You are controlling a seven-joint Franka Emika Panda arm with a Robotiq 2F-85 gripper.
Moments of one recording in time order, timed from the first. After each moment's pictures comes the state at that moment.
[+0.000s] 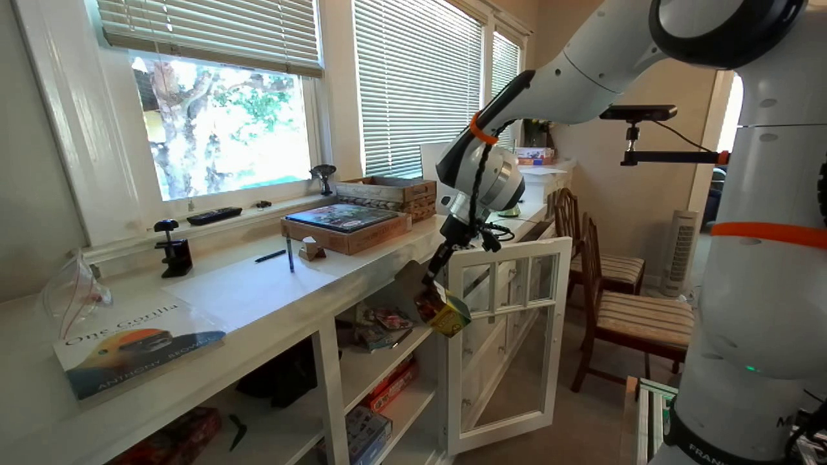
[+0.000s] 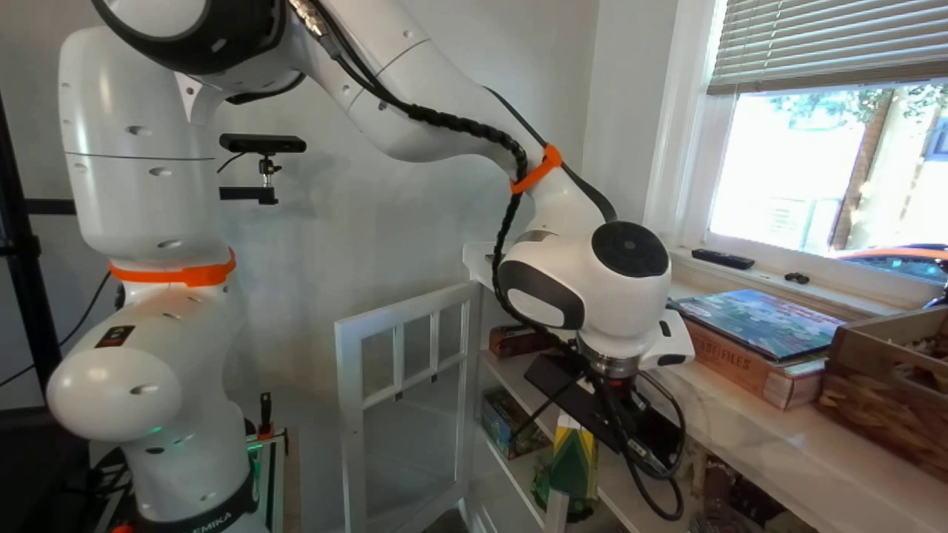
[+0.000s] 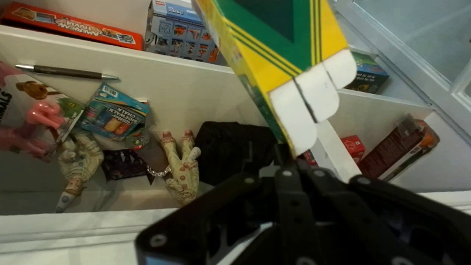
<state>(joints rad) -0.15 0.00 -0.17 -2.38 0.86 2.47 -1.32</state>
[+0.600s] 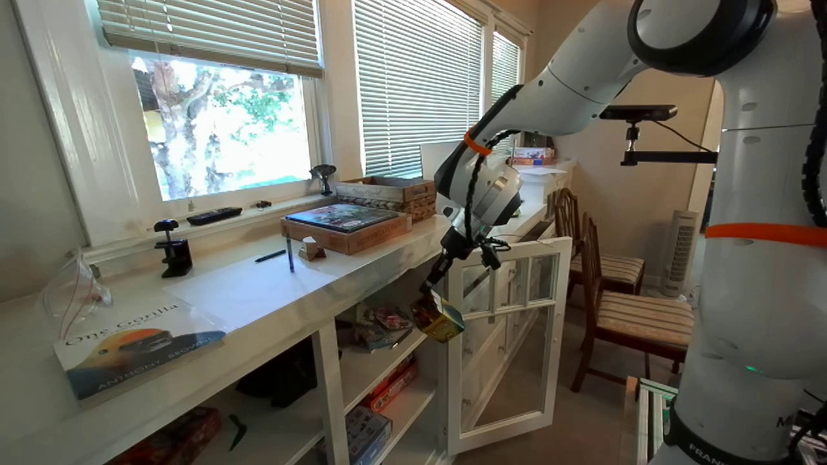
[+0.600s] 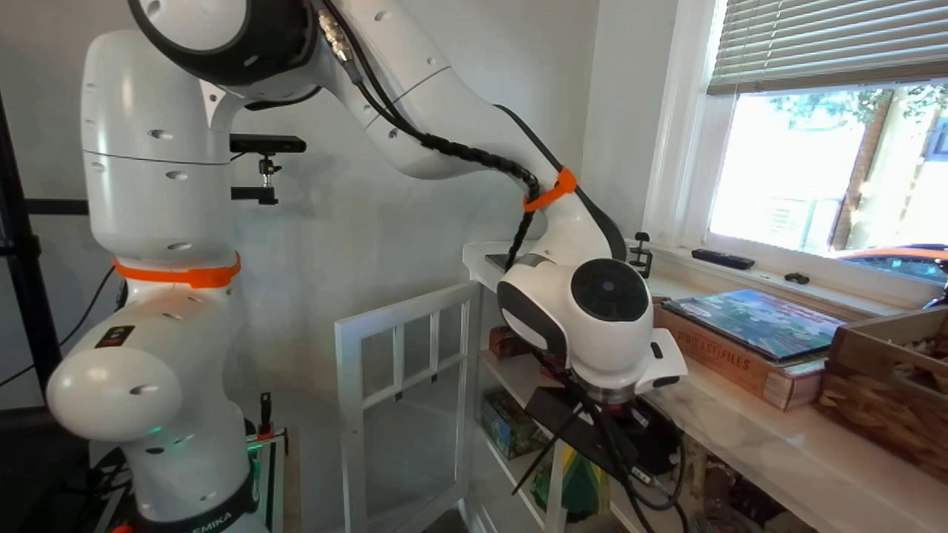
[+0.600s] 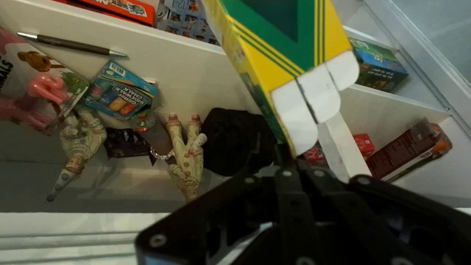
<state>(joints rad) -0.15 0.07 -0.15 -2.39 1.10 2.56 -1.62</state>
